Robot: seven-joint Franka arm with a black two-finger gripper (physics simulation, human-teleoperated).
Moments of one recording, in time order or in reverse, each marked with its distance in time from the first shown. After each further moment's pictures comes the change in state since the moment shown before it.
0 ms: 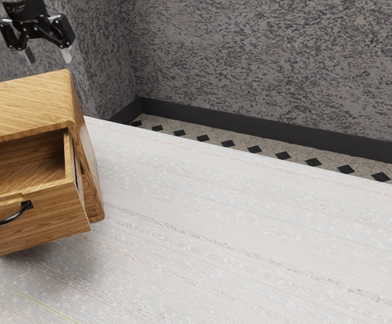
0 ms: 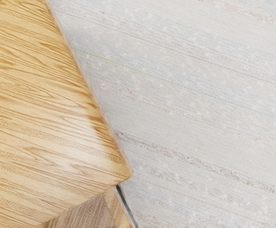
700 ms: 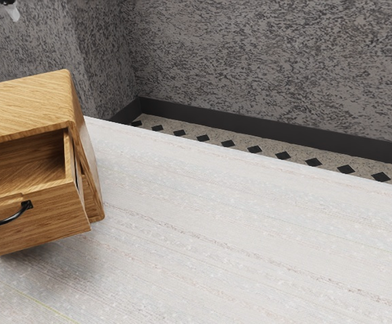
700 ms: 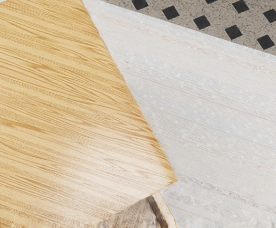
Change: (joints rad) arm 0.048 -0.129 -0.018 0.081 0.007 -0.109 0.098
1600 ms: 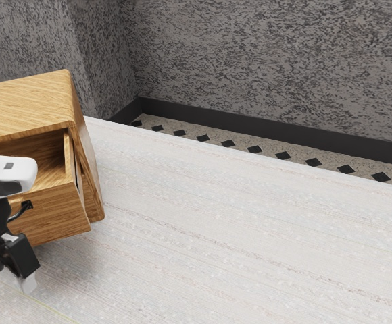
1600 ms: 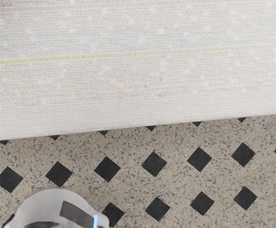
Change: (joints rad) arm -0.151 -0.985 -0.526 -1.339 -0.138 0.043 -0.392
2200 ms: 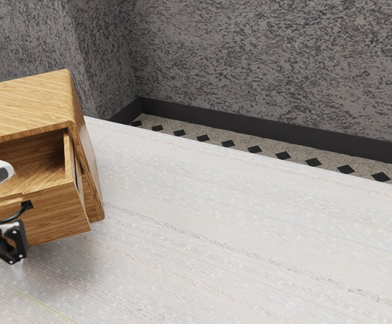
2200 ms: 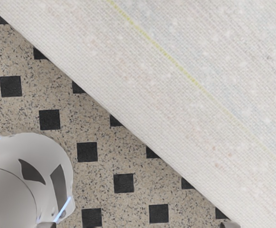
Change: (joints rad) arm 0.167 -0.122 0.046 -0.117 0.076 0.011 -0.592
